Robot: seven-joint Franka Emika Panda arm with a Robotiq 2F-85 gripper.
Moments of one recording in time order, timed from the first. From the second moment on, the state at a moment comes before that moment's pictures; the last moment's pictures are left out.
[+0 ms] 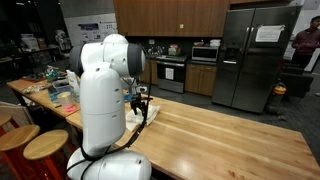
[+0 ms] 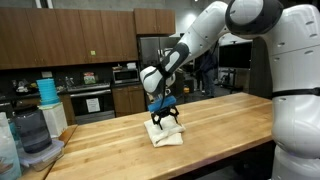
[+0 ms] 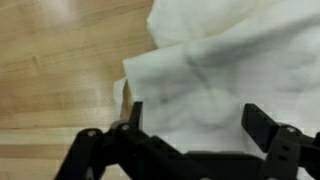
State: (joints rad) arm 0.38 0.21 0.25 -2.07 -0.21 2.00 0.88
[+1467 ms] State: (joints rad) arm 0.38 0.22 0.25 -2.06 -0.13 2.34 0.87
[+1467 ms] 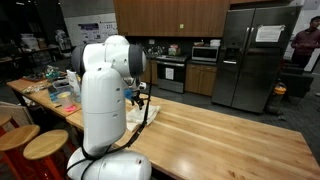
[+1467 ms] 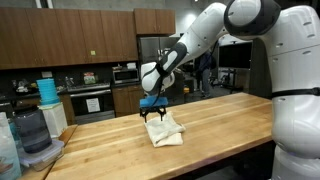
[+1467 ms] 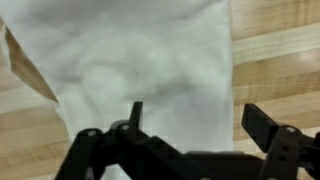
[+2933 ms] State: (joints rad) arm 0.38 0.30 0.21 -2.06 -0.13 2.33 0.82
